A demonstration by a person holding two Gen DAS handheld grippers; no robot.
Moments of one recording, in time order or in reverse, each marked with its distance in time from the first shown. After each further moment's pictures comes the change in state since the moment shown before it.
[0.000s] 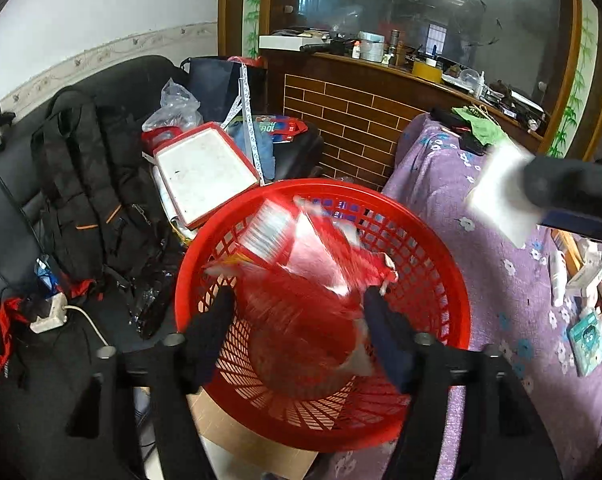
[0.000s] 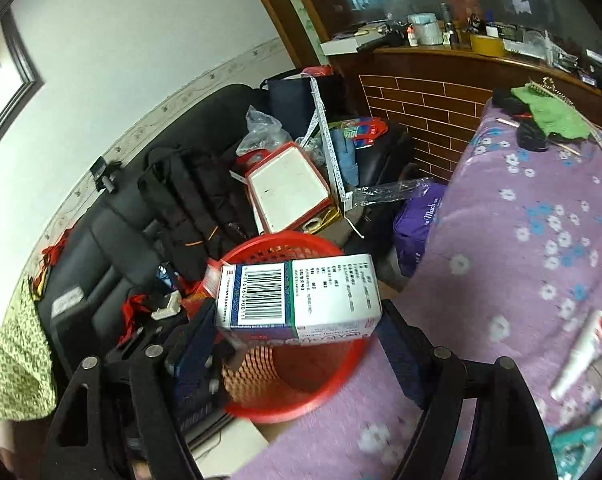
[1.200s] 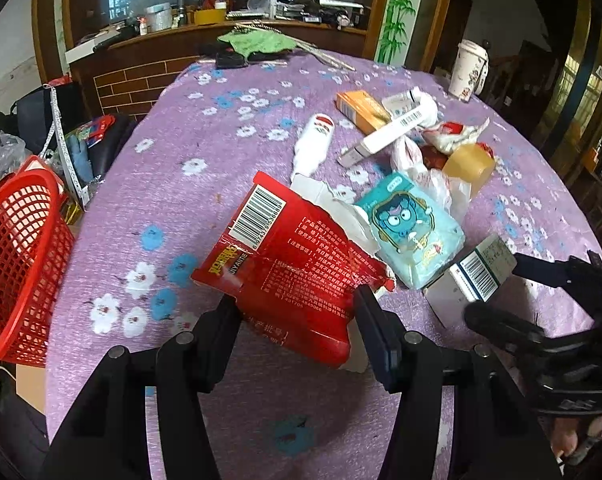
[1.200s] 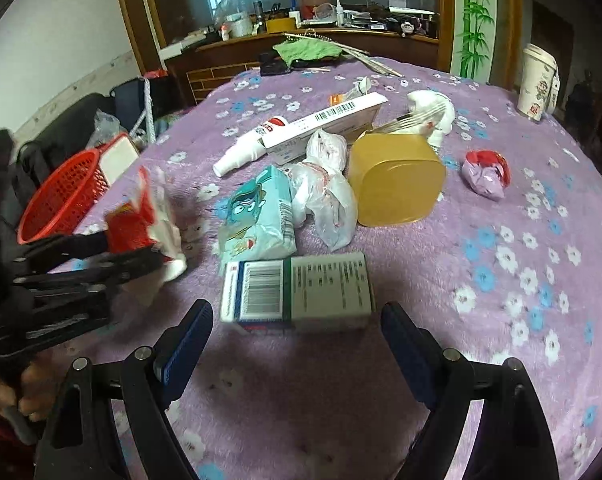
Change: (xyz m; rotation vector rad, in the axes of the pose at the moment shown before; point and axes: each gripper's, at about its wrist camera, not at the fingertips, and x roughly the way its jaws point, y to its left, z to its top) left arm -0.016 -0.256 -0.094 0.378 0.137 -0.365; right arm -0.162 -0.175 -0.211 0.149 -0.031 -0.518
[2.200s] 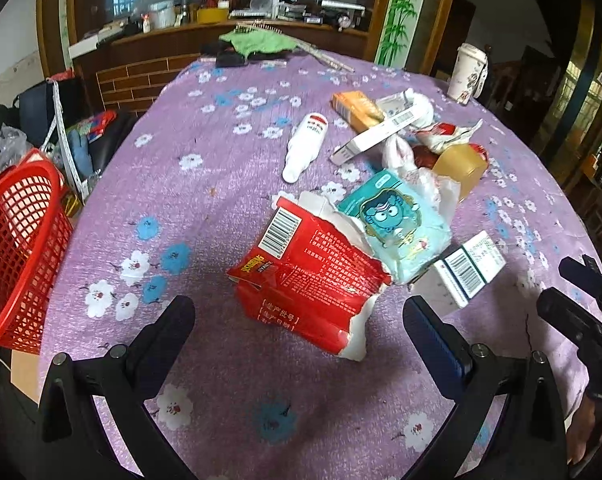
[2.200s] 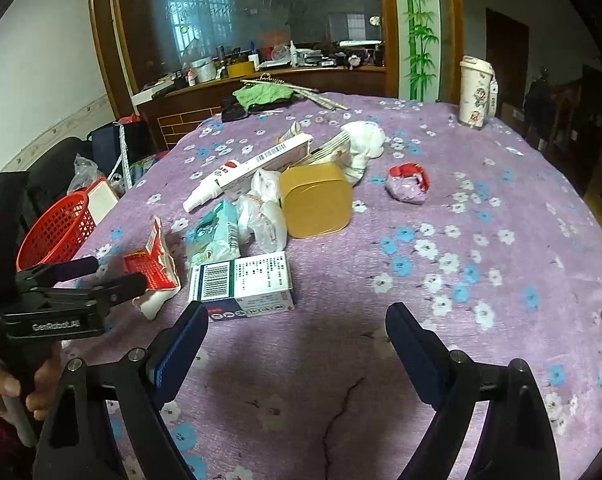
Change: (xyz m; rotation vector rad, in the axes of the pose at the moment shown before) left arm 0.001 -0.009 -0.006 -0.027 0.019 -0.011; right arm -0.063 -0.032 -0.029 0.098 -0.152 -0.075
